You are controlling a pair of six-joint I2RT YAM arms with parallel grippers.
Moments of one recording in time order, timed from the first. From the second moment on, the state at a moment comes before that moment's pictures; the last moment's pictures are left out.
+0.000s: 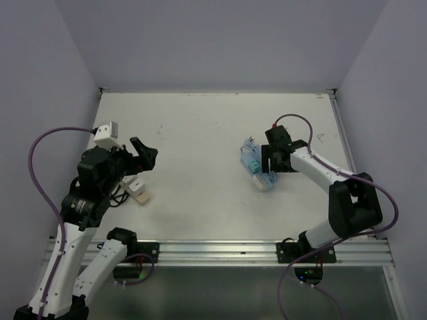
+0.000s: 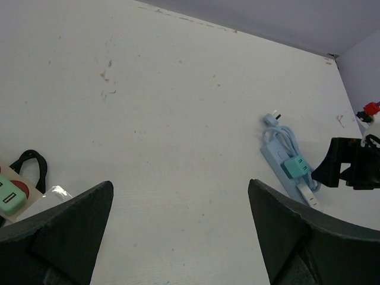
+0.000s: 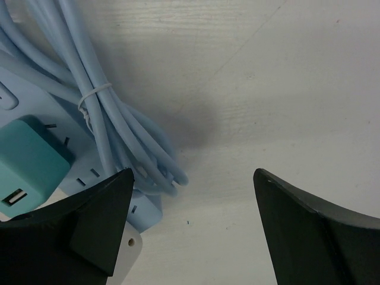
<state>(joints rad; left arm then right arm) -0.25 0.64 0.94 -0.64 -0.02 -0.45 0.36 1.51 0.97 -0.63 0.34 0.34</state>
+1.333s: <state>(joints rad) -0.26 0.84 0.84 -0.51 0.18 -0.56 0.49 1.15 0.85 -0.61 0.09 0.34</state>
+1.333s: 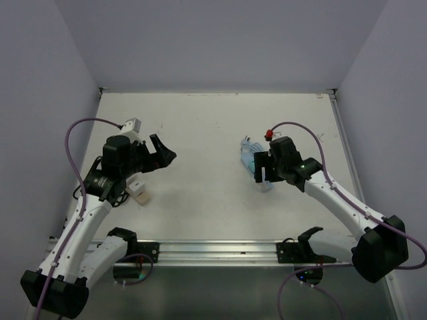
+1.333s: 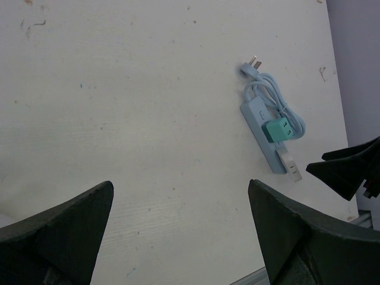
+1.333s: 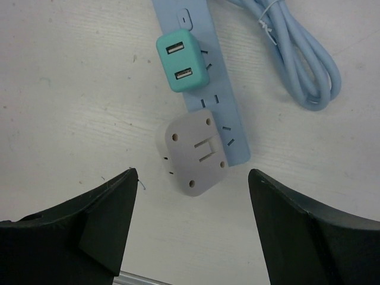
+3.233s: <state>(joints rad) -0.26 0.85 0.73 -0.42 0.27 -0.63 0.50 1.30 0.80 -0.52 0.16 0.33</state>
